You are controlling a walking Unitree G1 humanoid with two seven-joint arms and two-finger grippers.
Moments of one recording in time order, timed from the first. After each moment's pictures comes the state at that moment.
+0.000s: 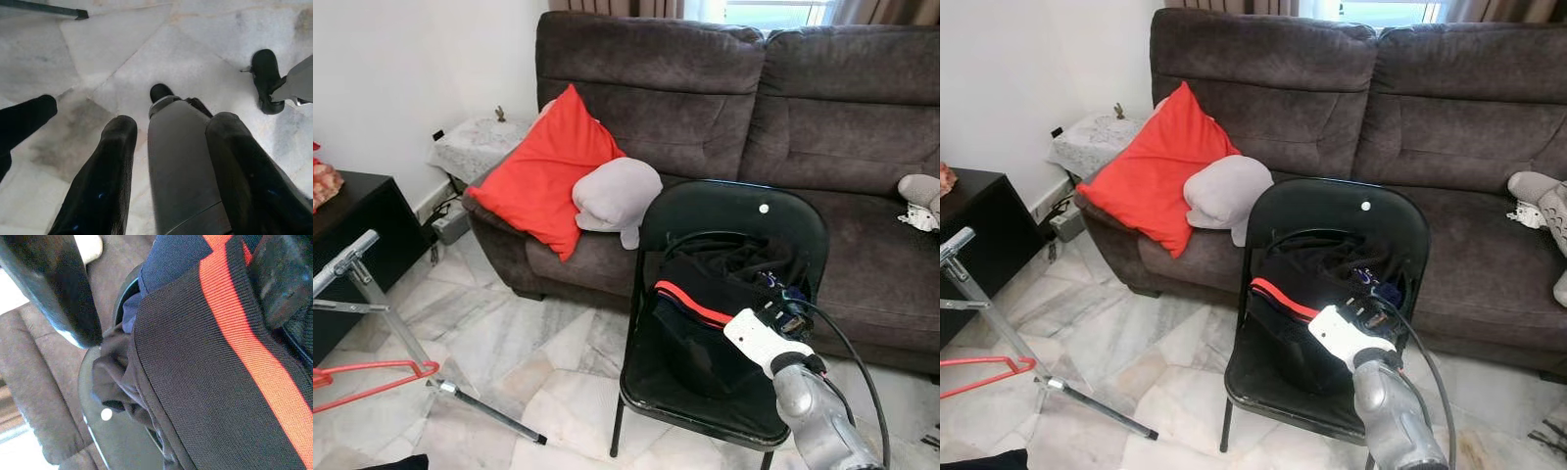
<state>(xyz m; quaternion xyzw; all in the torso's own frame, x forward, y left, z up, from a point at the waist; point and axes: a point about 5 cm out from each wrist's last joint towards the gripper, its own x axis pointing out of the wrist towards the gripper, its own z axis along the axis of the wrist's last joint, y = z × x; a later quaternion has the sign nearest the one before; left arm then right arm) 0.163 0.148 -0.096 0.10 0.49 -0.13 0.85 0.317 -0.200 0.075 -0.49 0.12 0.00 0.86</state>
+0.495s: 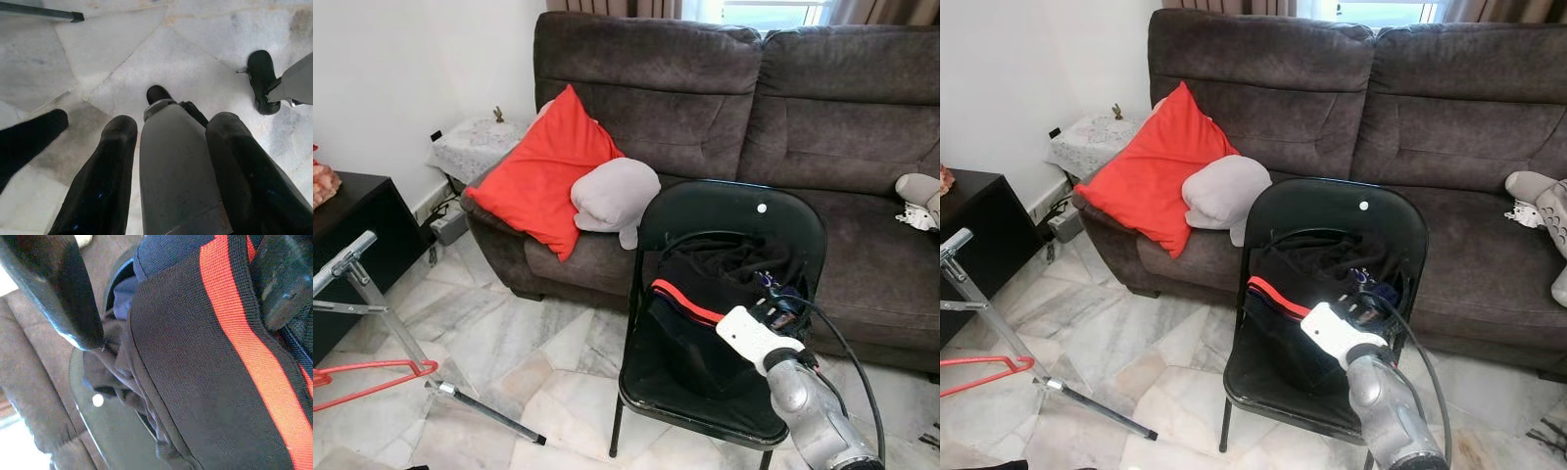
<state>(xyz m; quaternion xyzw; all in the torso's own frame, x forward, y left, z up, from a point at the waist) 0.168 0.142 -0.094 0.10 0.49 -0.13 0.85 0.321 -0.190 0.077 -0.49 0.10 0.03 0.87</state>
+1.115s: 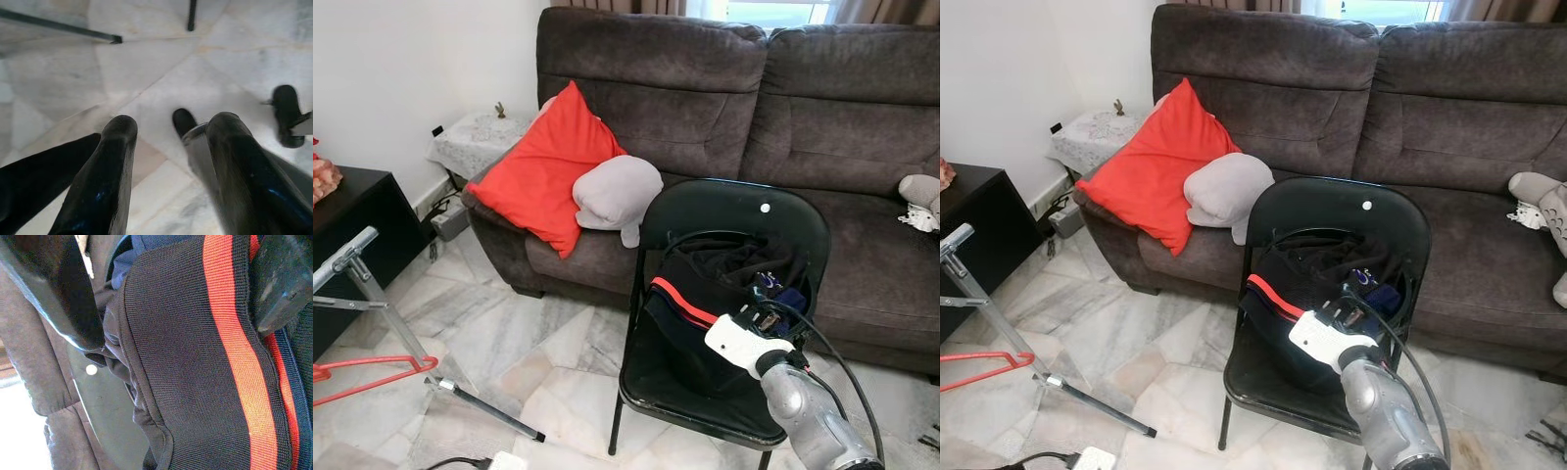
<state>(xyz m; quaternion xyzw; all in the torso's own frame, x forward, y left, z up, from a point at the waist) 0.180 0.194 -0.082 0.09 0.44 -0.09 0.89 0.319 -0.183 0.076 -0.54 0.07 0.07 0.84</state>
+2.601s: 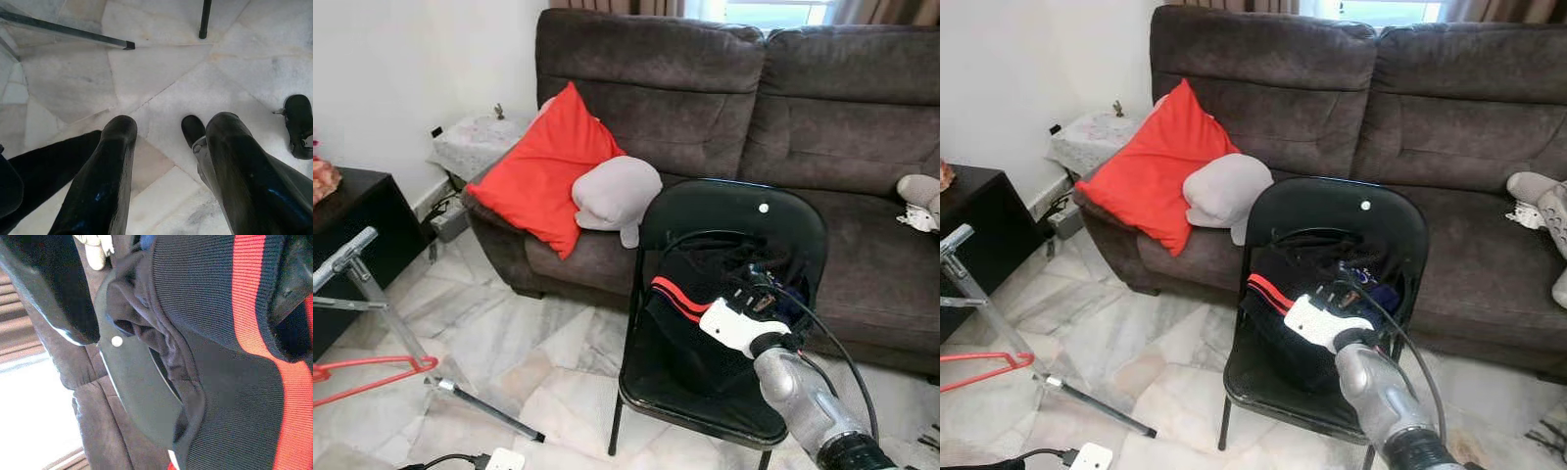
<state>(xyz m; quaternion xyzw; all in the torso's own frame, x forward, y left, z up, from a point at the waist) 0.183 0.198 -0.080 0.10 0.43 -0.07 0.89 0.338 -0.177 0.086 -0.55 0.01 0.05 0.83</state>
